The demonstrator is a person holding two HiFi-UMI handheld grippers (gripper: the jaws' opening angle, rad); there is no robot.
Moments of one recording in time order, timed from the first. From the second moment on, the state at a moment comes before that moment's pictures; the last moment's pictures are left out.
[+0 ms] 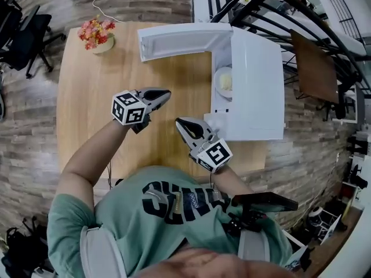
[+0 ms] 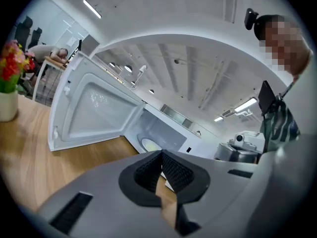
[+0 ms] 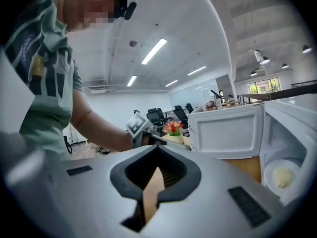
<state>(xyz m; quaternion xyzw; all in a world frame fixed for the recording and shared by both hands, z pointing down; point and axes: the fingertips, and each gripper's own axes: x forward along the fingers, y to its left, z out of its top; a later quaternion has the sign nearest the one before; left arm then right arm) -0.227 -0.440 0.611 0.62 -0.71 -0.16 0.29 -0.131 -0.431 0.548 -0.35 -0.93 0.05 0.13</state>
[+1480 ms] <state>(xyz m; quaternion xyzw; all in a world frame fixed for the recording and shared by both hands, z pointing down) -0.279 -0.687 0.757 0.56 -0.60 -0.23 0.52 -0.091 -0.423 0.664 -0.38 -0.89 0.07 0.23</state>
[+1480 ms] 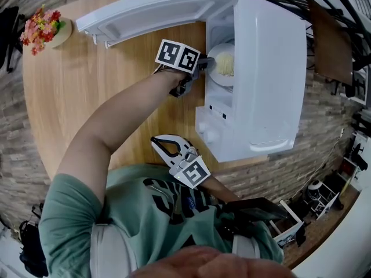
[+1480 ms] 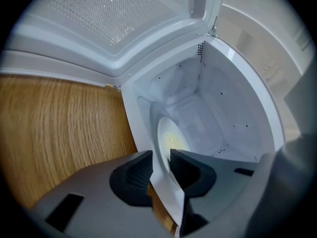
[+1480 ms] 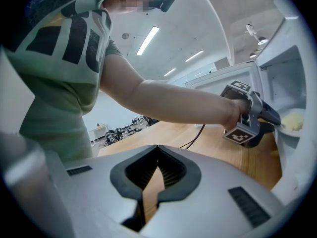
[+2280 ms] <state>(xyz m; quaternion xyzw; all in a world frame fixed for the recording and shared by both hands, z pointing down) -0.271 -0.671 0.720 0.56 -0.56 -0.34 0.51 -0.083 -0.428 0.653 -0.37 -0.90 0.06 0.22</state>
